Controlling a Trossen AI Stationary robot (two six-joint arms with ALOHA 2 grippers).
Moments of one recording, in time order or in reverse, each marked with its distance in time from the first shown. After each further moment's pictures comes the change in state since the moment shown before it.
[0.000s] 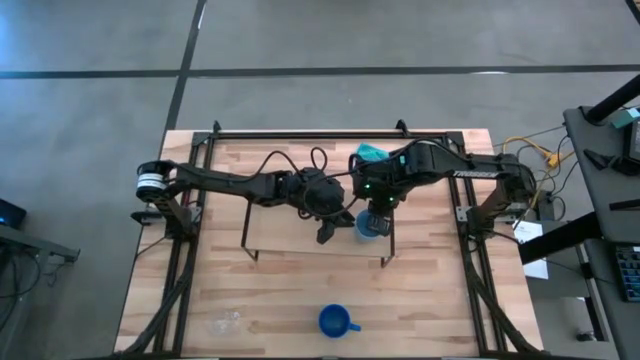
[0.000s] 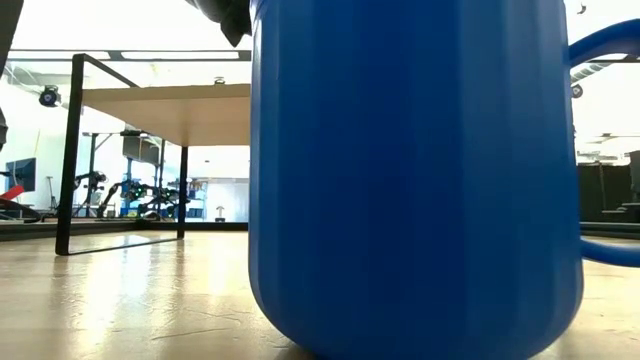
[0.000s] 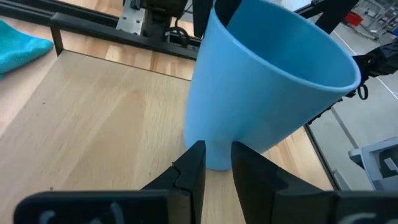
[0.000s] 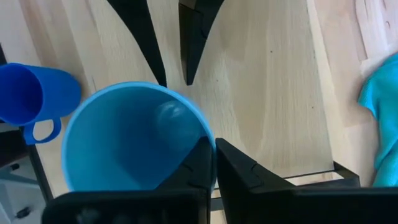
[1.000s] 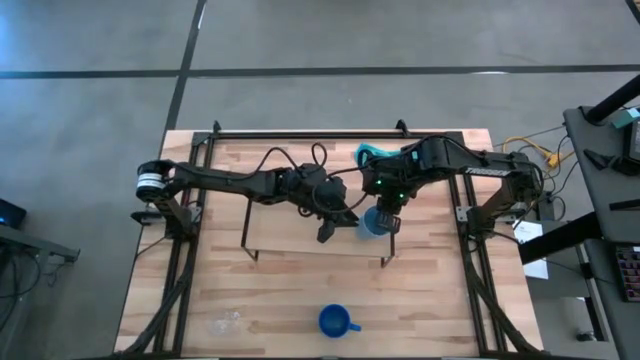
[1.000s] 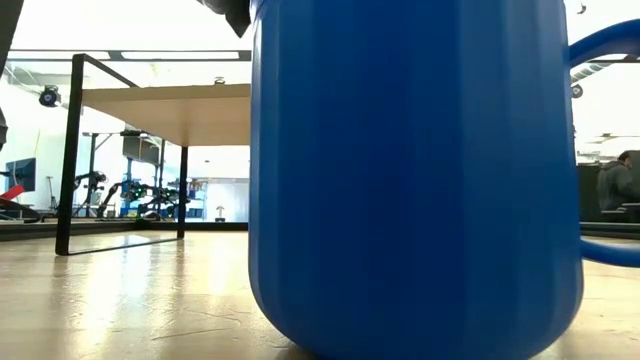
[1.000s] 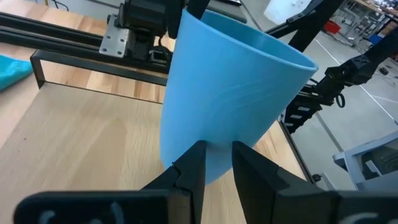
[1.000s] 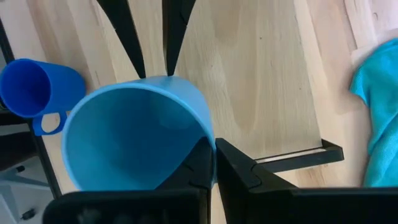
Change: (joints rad) left arm -0.002 0.000 0.048 -0.002 0.049 0.000; right arm 0.000 -0.056 0.009 -0.047 -0.004 0.023
